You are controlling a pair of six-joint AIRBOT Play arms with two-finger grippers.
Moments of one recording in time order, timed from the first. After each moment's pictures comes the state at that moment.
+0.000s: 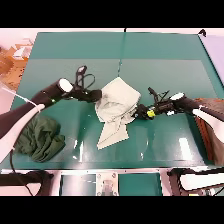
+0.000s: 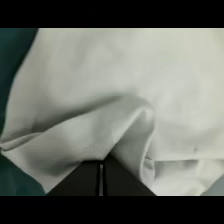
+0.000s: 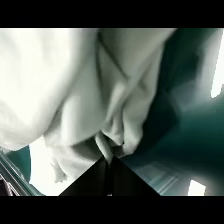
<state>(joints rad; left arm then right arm) -0.35 -1.50 1.12 0.86 -0.71 -1.41 0.00 -1.56 0.85 -0.58 1.10 1.07</state>
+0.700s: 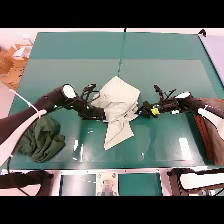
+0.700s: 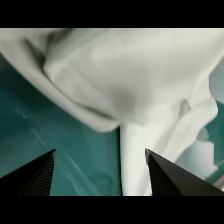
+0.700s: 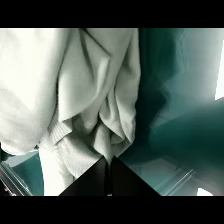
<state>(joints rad) -0.42 -1.48 1.03 0.90 -0.98 -1.41 -0.05 -1.55 0.85 -0.58 1.10 1.06</state>
